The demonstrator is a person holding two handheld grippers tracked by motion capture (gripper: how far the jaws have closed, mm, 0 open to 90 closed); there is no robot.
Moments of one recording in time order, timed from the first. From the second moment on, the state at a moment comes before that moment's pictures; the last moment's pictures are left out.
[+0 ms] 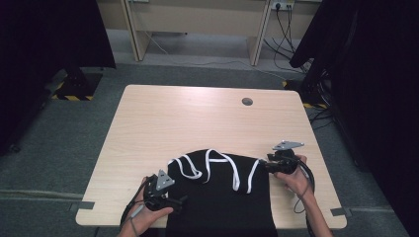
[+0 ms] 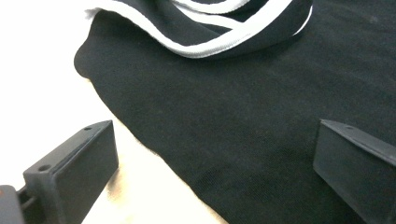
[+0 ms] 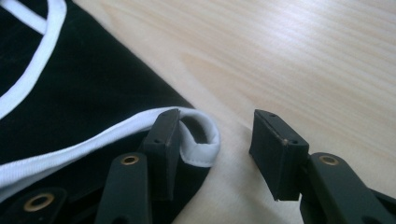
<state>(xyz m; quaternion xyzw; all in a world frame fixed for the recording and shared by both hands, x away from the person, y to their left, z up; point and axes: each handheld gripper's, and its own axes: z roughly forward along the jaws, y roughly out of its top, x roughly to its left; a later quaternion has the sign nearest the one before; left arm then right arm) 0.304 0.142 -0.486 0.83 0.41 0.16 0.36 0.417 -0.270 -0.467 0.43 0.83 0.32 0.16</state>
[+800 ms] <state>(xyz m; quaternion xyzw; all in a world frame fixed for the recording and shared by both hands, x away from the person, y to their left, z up) 0.339 0.149 -0.486 0.81 0.43 0.18 0.35 0.458 -0.261 -0.468 0.45 0.81 0.32 0.18</state>
